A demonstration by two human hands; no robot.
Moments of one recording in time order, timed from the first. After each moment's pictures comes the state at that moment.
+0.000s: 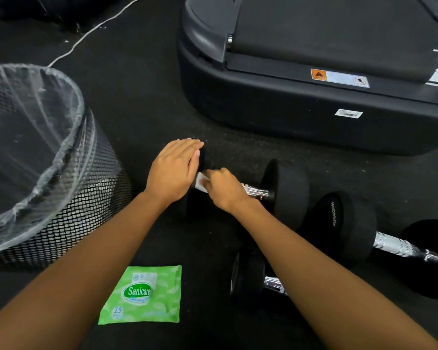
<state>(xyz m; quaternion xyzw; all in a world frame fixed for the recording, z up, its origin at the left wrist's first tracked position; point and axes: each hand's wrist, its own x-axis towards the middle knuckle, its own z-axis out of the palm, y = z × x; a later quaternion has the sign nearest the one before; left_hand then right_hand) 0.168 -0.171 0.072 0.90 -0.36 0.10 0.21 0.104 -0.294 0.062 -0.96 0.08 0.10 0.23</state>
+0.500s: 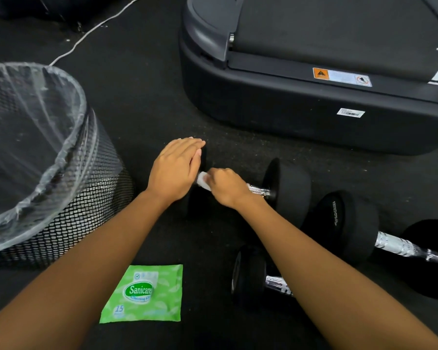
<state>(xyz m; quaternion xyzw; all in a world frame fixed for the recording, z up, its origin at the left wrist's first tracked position) 0.168 -0.171 0.072 0.90 -0.36 0.10 0.22 0.108 -0.297 0.063 -0.96 0.11 0.12 0.24</state>
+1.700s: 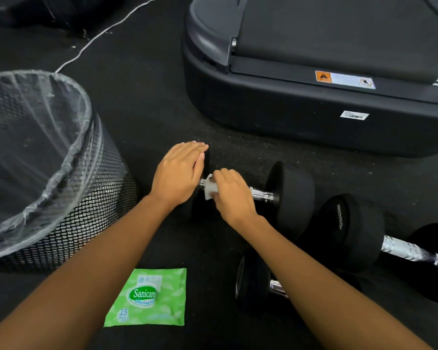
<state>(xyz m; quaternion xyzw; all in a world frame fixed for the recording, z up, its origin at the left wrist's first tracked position) 0.169 -0.171 0.072 0.90 -0.37 0.11 0.21 0.084 -0.289 0.053 -0.98 0.04 -0.04 0.17</state>
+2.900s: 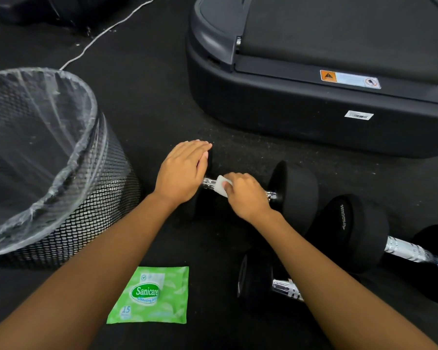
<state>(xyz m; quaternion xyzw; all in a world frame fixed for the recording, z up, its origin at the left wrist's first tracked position) 0.168 -0.171 0.073 0.90 -0.36 0.10 0.23 0.084 -0.308 0.056 -0.97 0.12 0.03 0.22</state>
